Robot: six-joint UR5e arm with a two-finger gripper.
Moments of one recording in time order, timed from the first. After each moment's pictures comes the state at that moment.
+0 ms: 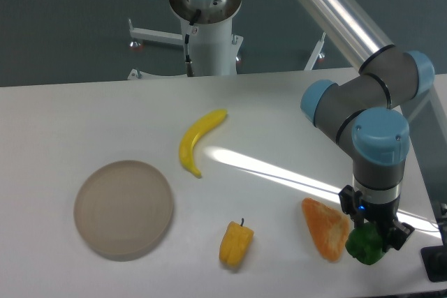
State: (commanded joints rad) arm 2.35 -2.44 -0.74 -1.19 1.64 1.37
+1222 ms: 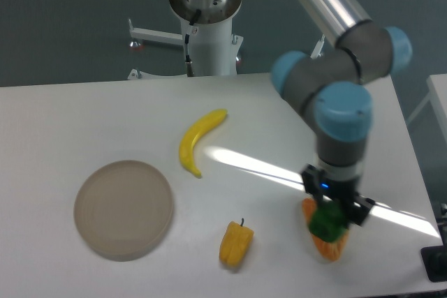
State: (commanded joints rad) arm 2.20 -2.16 -1.04 -1.30 1.60 0.96
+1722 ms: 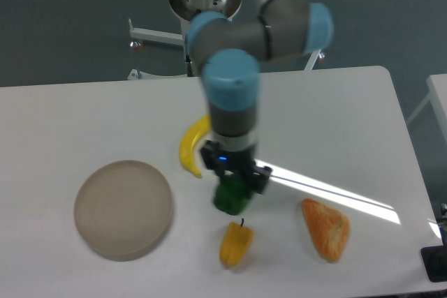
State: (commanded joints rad) arm 2.00 -2.05 -1.20 -1.31 1.59 0.61
